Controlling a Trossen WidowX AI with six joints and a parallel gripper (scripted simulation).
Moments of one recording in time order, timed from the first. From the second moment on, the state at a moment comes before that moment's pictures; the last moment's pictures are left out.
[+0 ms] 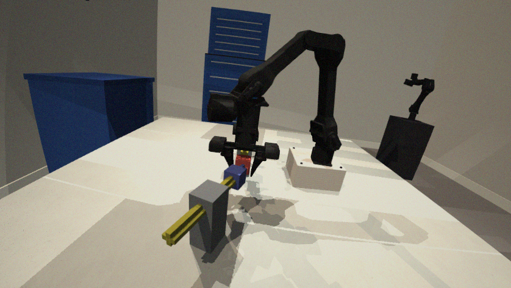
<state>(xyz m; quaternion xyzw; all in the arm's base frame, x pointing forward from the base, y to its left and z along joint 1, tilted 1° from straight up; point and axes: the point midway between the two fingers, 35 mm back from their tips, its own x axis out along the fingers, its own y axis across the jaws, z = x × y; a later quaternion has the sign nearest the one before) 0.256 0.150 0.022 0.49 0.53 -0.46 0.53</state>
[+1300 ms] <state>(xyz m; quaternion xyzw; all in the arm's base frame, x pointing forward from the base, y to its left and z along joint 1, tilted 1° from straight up) 0.256 0.154 0.065 0.39 0.52 -0.46 0.61</state>
